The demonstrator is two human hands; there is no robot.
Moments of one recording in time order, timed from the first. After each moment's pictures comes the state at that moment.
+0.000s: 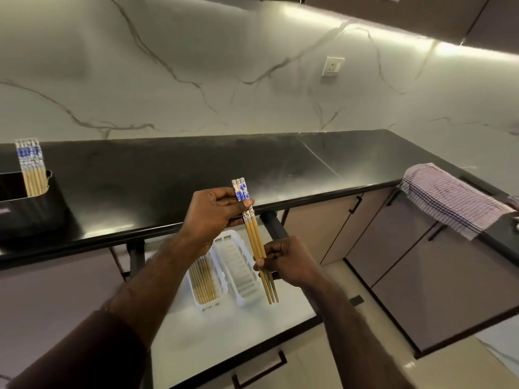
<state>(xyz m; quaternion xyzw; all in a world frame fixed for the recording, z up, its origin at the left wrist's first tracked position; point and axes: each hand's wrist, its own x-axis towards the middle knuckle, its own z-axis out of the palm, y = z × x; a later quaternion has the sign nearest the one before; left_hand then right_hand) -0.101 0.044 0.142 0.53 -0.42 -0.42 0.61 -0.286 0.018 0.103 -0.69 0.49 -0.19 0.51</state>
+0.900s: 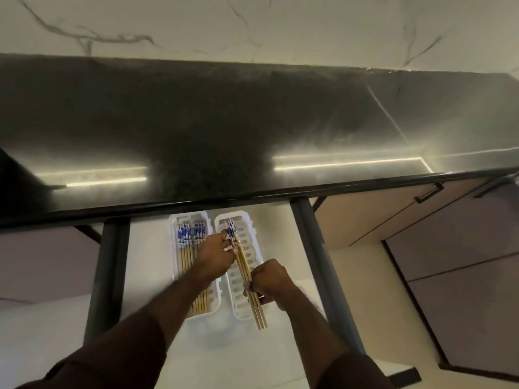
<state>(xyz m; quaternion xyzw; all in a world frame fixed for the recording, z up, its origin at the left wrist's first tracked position) -0.087 -0.095 -0.101 0.74 -0.30 -0.46 0.40 -0.224 -0.143 -0.107 -0.54 0.61 0.08 0.58</state>
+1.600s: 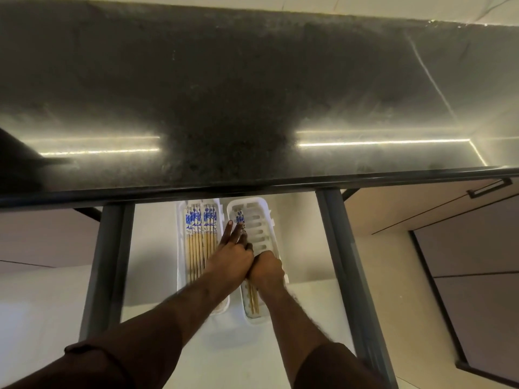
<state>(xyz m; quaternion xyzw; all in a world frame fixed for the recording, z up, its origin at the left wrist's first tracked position) -0.087 -0.109 -0.179 0.71 -0.68 -0.13 -0.15 -0.172 -0.151 -0.189 -0.67 0.62 0.13 0.38</state>
